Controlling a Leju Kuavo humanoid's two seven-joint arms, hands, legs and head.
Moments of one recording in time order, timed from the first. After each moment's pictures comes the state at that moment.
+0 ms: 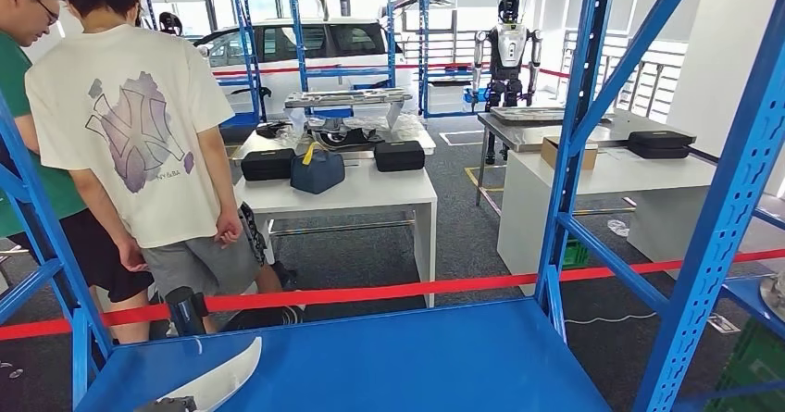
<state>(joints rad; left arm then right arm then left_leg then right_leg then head) -0.67 0.17 -0.35 -0.31 -1.04 0.21 -0.39 -0.06 0.06 -1.01 -0.18 1.39 0.07 -0.21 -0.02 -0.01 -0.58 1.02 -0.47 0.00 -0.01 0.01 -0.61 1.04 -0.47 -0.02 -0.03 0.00</state>
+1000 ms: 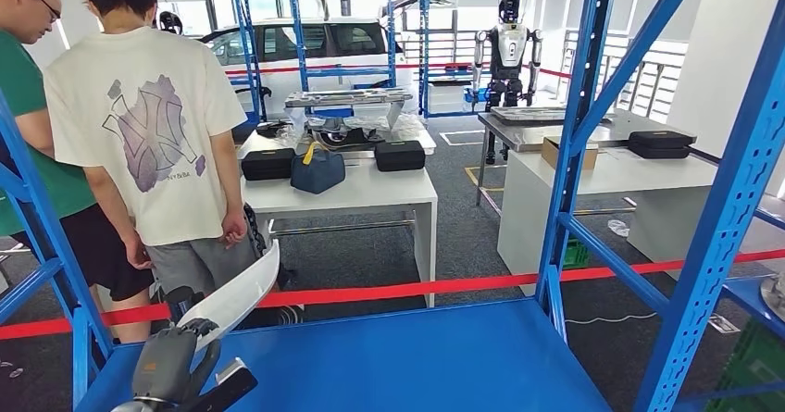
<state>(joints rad) -0.74 0.07 -0.24 -0.52 -0.98 0.40 -0.59 -0.06 0.06 -1.01 -0.18 1.39 0.06 -0.21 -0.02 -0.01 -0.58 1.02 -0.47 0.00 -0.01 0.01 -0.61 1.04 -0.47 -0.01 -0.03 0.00</state>
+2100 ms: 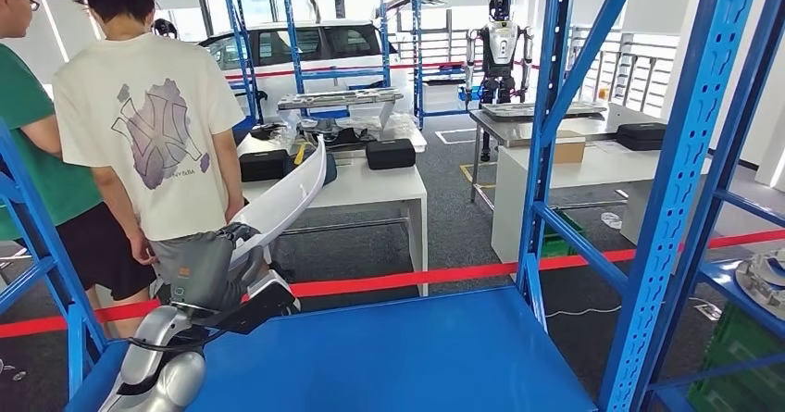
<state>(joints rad) -0.96 -0.01 -0.36 -0.66 -0.87 0.30 -0.55 -0.07 0.06 -1.05 -0.18 1.36 0.04 -0.21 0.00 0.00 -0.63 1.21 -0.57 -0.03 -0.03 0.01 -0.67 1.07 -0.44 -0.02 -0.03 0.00</state>
